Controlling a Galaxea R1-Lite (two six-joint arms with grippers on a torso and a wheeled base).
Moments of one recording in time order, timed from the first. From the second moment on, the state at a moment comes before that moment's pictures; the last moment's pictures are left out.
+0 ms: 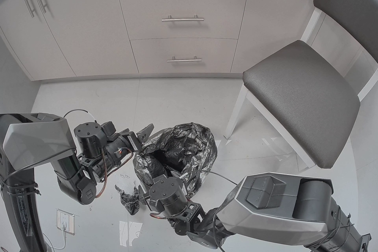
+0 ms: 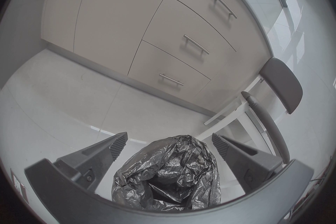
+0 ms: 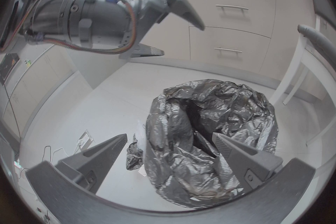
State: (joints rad) left arm -0.31 2.25 -0.61 -1.53 -0.10 -0.44; right arm 1.03 2.58 -1.28 -0.95 -0.53 0.09
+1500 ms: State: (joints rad) left arm -0.31 2.26 -0.61 -1.53 -0.10 -0.44; right arm 1.15 2.75 -1.47 -0.93 -0.44 0.10
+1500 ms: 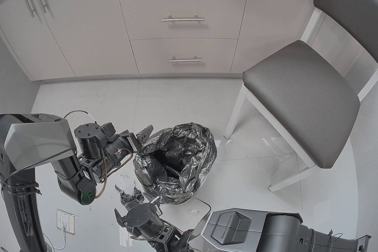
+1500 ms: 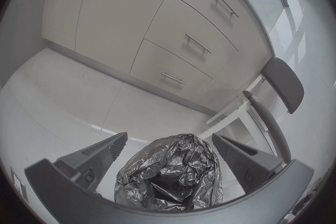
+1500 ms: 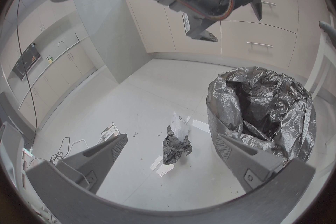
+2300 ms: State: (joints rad) left arm -0.30 2.26 -0.61 -1.53 -0.10 -0.45; right arm 1.01 2.51 -1.02 -1.17 -0.86 0.01
